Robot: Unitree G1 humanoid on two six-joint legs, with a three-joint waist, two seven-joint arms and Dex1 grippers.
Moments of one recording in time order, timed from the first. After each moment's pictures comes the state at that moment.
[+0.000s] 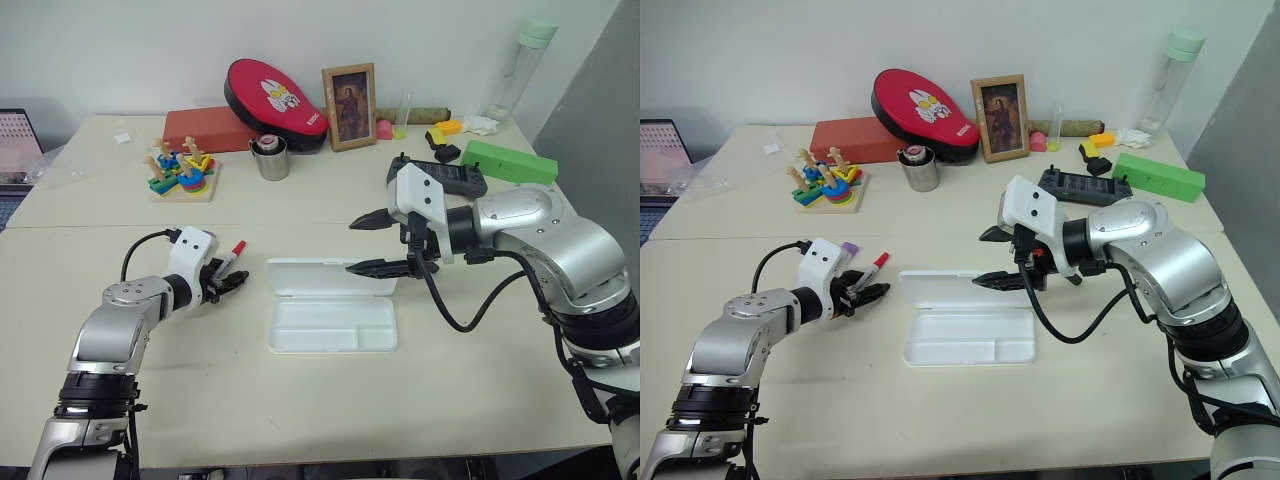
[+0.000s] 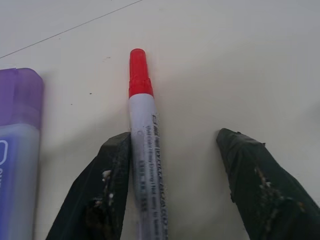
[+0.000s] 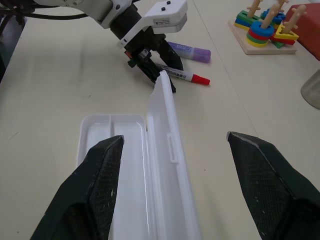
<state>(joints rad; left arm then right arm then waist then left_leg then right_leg) -0.33 0.68 0.09 0.02 -0.24 0.71 -0.65 -0.85 -0.67 0.27 -0.37 0.42 0.85 1.02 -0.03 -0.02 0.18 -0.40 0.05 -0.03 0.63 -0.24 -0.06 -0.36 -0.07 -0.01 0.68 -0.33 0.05</state>
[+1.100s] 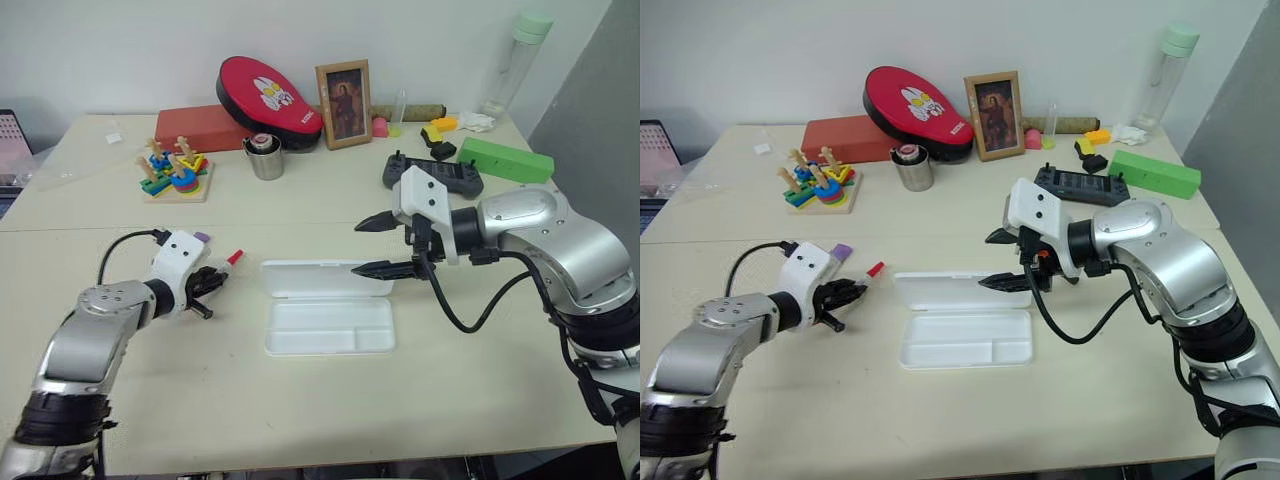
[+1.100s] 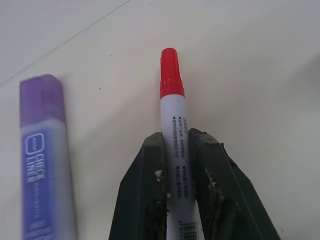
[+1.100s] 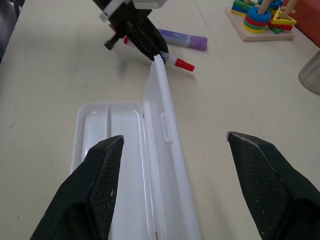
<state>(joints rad) -0.09 0.98 0.14 -0.35 -0.24 0.75 -0.76 -0.83 -0.70 0.27 -0.37 0.42 0.84 1.04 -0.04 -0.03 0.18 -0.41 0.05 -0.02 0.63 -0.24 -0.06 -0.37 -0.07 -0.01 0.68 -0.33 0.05</state>
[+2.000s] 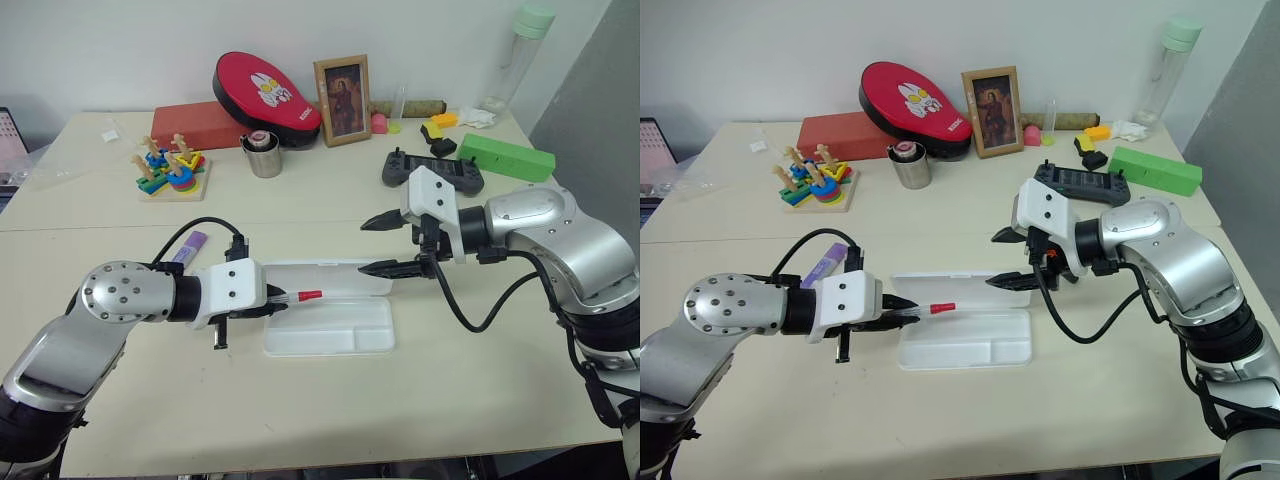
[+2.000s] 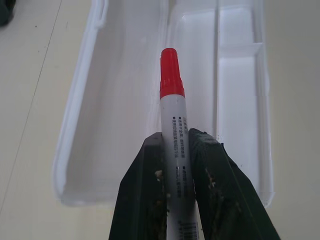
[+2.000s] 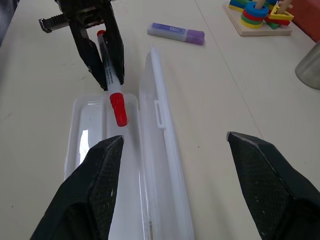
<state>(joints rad) -0.28 1.01 -0.08 -0.49 -0.24 0.41 -1.08 -0.82 -0.73 0.27 -0.35 0.41 0.80 1.07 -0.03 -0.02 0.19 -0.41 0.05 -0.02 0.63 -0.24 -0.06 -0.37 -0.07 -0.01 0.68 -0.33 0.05</state>
